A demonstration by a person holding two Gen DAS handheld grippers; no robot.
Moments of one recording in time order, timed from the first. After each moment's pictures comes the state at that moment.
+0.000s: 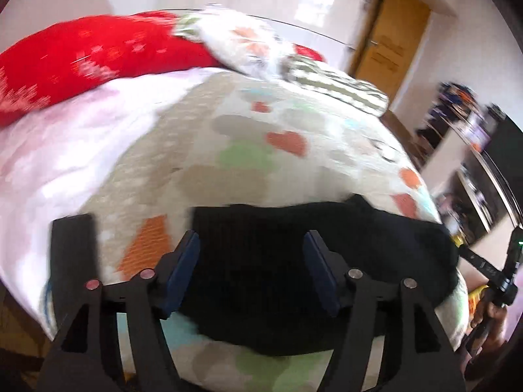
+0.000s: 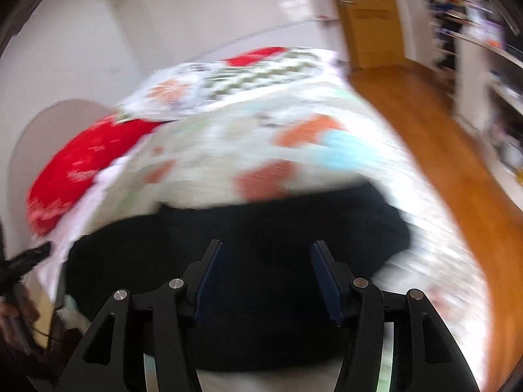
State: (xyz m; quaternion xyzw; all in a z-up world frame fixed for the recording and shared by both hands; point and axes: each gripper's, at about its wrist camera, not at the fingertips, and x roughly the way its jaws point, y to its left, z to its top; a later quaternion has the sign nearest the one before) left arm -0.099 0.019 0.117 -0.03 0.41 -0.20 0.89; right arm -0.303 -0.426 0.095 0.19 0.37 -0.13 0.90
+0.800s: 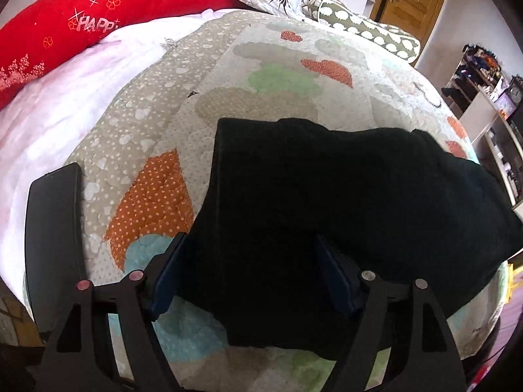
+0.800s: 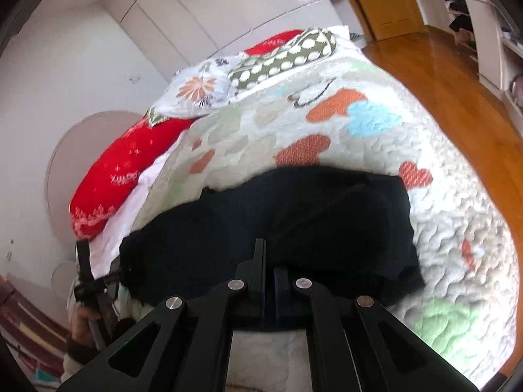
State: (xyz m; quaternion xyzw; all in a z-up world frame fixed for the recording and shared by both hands) left arm -0.069 0.034 0.034 0.01 0.49 -0.14 0.86; right arm -0.306 -0.392 0.089 0.26 0.40 -0.01 0.88
